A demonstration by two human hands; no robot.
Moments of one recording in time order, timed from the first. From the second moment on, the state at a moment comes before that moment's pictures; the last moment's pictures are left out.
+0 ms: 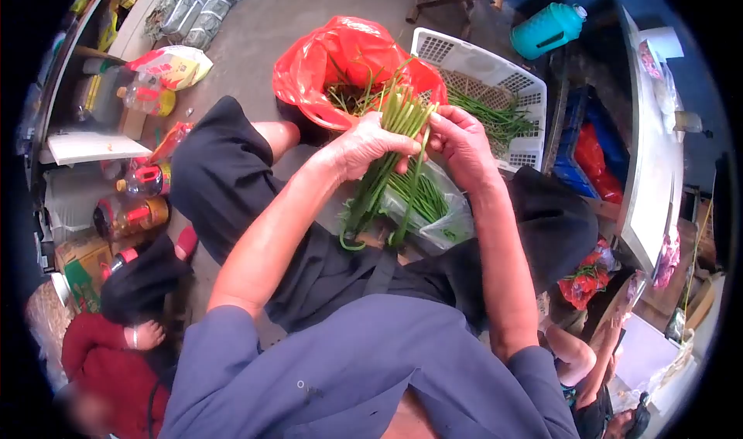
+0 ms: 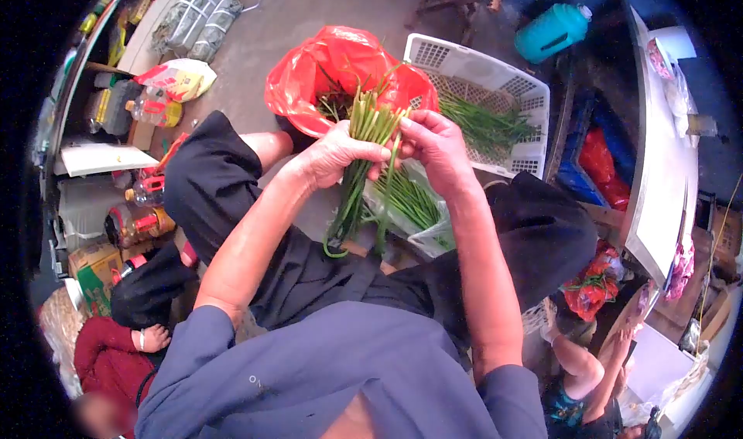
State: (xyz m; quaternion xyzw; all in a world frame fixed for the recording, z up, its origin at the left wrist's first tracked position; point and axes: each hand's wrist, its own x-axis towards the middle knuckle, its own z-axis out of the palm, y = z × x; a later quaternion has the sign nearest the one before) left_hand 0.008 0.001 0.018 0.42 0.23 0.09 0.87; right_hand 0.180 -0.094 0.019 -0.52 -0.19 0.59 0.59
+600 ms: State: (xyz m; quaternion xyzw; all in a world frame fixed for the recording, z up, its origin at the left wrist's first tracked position) left_hand 0.008 0.006 0.017 0.35 0.25 0.08 0.90; right_hand 0.161 -0.103 -0.010 -0.60 -0.15 0.50 0.61
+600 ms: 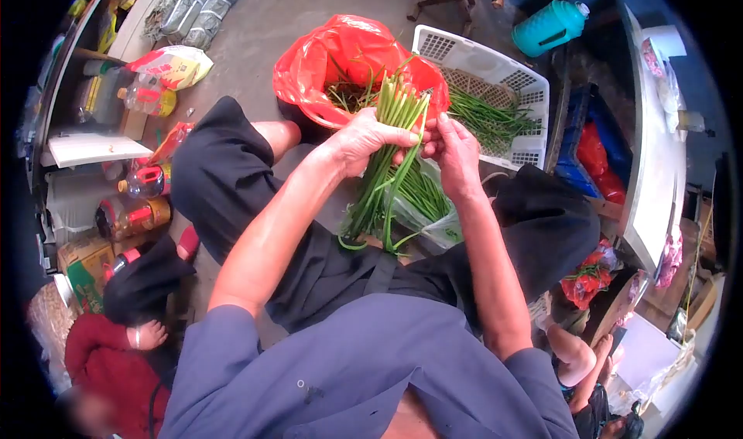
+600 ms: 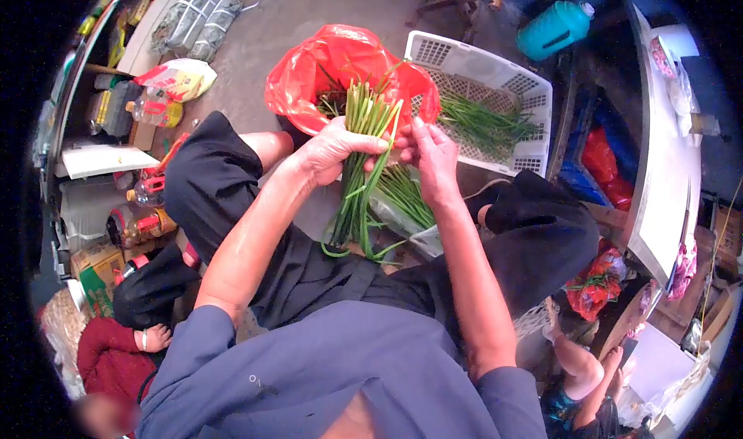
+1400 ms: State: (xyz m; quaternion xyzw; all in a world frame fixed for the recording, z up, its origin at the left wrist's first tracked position) left_hand 0.011 0.003 0.015 0.39 0.30 0.09 0.87; right_hand 0.148 -0.083 -0.015 -0.66 -0.29 0.40 0.57
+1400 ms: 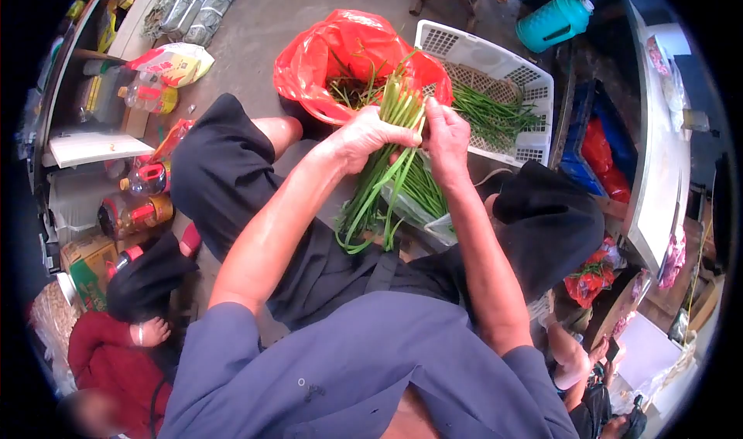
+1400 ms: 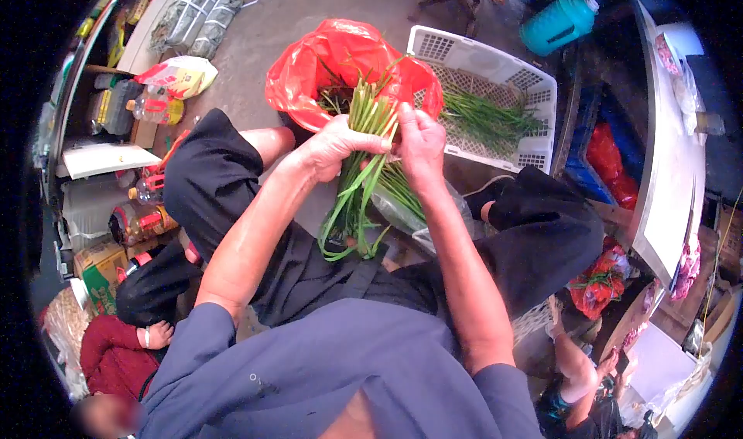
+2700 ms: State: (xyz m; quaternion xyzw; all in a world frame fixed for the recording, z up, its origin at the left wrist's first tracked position) left_hand -0.007 0.042 0.035 0.35 0.31 0.17 0.87; right_hand 0.118 -0.137 -0.191 -0.79 -0.52 0.30 0.09
